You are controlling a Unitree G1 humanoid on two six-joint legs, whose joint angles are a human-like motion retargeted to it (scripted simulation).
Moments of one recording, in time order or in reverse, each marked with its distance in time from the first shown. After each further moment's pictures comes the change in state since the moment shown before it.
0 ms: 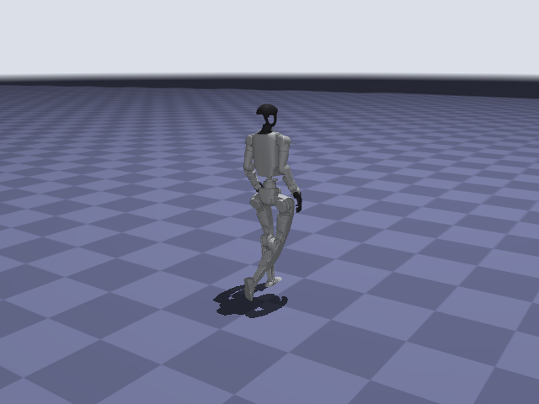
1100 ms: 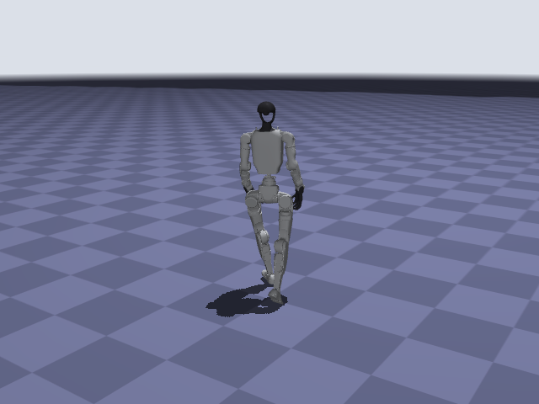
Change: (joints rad) left arm 0.049 -0.123 0.027 0.015 0.003 -0.007 0.040; right arm 0.009 -0.059 -0.049 0.028 -0.062 0.101 0.173; waist 0.006 -0.047 -0.038; left_leg -0.027 -0.101 0.335 -0.165 0.053 0.112; right_leg 0.237 -0.276 -0.170 -0.542 -0.280 -0.095
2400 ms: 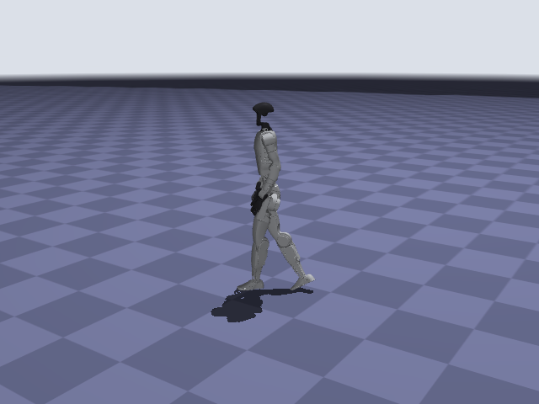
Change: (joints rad) left arm 0.054 -0.068 -0.065 -0.004 0.064 0.014 0.047; right arm 0.054 -0.083 0.043 0.041 0.073 -0.126 -0.015; waist 0.091 0.024 -0.012; left_leg -0.006 -0.089 0.017 0.012 -0.070 0.000; right_leg 0.002 0.002 -0.218 -0.048 -0.146 0.079
